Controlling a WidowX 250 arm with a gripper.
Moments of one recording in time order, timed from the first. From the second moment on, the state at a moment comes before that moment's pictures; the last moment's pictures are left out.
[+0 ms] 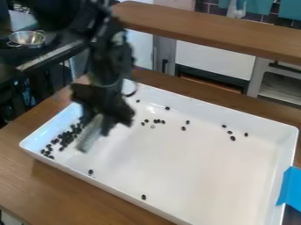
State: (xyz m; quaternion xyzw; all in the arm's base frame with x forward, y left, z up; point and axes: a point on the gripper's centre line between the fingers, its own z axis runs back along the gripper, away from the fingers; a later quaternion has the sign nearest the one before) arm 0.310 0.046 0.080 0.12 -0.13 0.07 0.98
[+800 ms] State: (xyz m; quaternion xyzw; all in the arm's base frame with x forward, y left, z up) arm 0.323 -0.063 0.034 0.12 -0.10 0.10 0.98
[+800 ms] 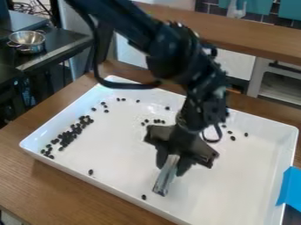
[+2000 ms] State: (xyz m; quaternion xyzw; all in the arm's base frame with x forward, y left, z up) arm 0.309 -0.014 0.018 0.15 -0.09 0.08 0.98
